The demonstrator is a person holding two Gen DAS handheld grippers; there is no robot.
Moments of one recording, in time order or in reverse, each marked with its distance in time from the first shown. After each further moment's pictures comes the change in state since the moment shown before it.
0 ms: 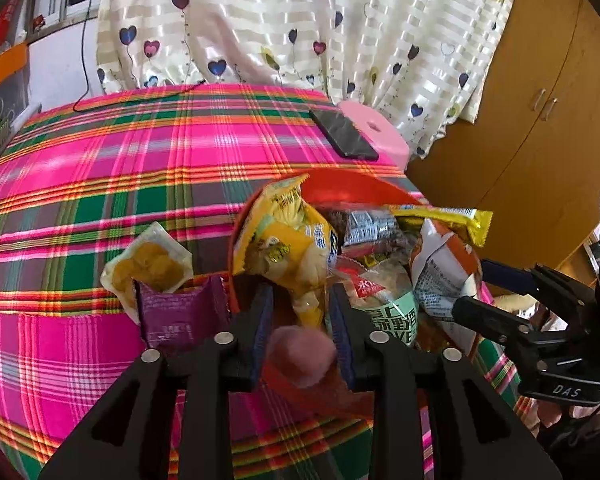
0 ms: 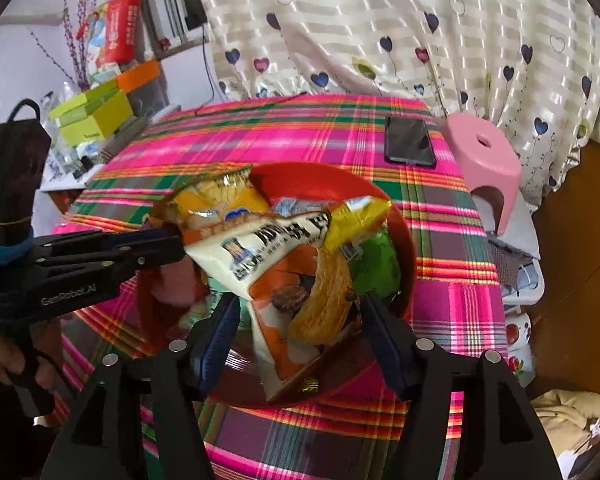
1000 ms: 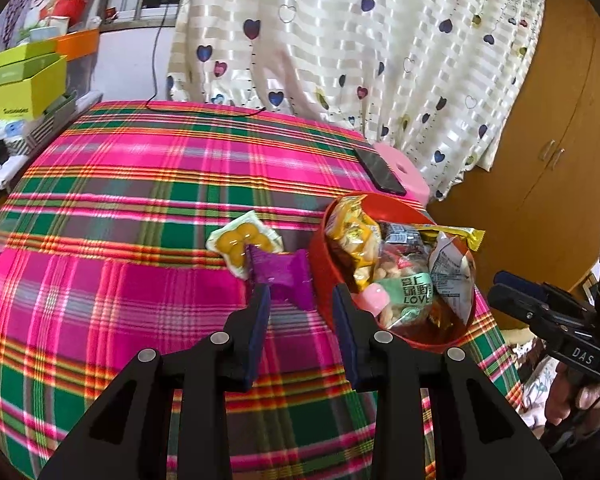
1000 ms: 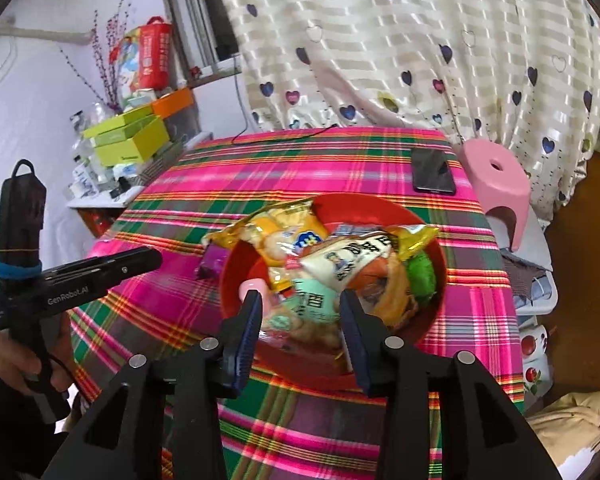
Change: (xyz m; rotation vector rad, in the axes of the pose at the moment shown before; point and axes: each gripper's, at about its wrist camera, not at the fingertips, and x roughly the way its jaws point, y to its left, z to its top) left arm -0.086 0.049 -0.044 -0.134 -0.125 0.055; right arm -0.048 0.047 -0.008 -0.007 -0.081 0.083
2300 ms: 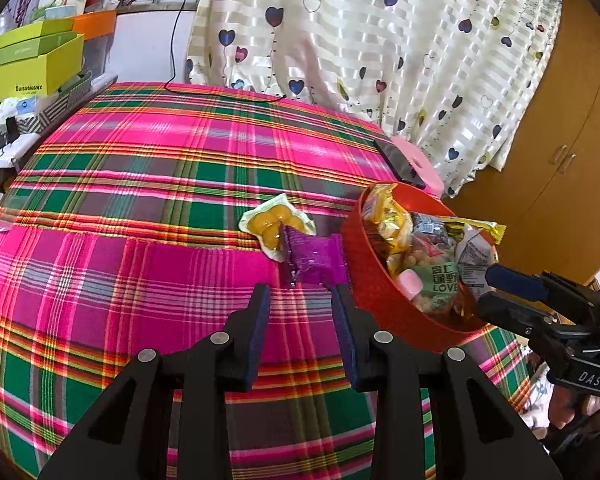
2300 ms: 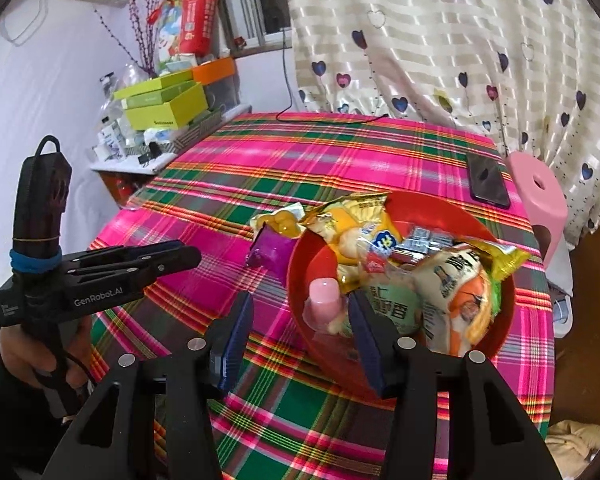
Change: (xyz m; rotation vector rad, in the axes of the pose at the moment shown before) left arm 0.005 0.030 -0.008 -0.040 0.035 0.013; right arm 0.035 0.055 0.011 -0.126 0.084 0.069
